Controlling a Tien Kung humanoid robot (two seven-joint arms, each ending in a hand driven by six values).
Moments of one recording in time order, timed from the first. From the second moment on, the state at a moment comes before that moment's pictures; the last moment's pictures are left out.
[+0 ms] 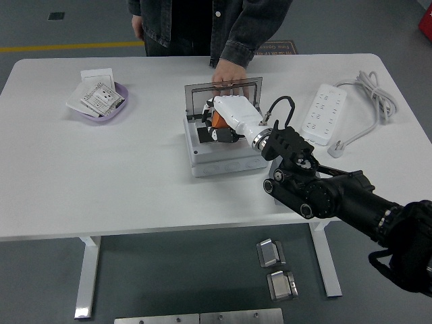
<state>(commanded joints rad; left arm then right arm) 0.02 0.07 -1.60 -0.18 1.79 -0.07 0.36 0.88 -0.03 0.41 0.67 -1.71 -0.38 0.09</state>
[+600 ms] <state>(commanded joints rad) 0.00 0.07 -1.59 -0.18 1.79 -0.08 0.35 0.91 -0.05 0.41 0.63 -1.77 -0.35 0.14</state>
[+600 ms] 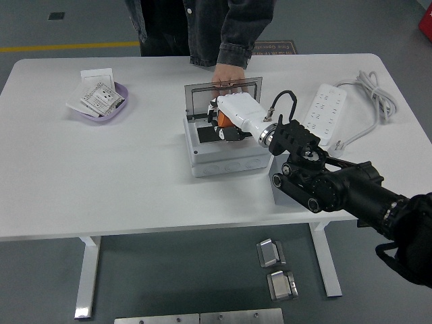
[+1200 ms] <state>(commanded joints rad) -0.01 0.07 -1.57 -0.18 1.79 -0.08 0.35 0.91 -0.06 0.37 0.64 -1.81 -0.35 0.15</state>
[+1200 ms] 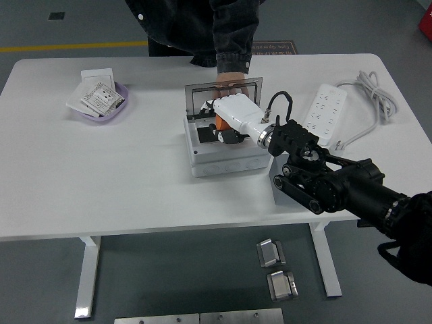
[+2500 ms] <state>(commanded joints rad) 0.03 0.06 -1.58 -0.18 1.78 -0.07 0.35 0.90 -0.25 0.65 0.99 -1.80 -0.28 0.05</state>
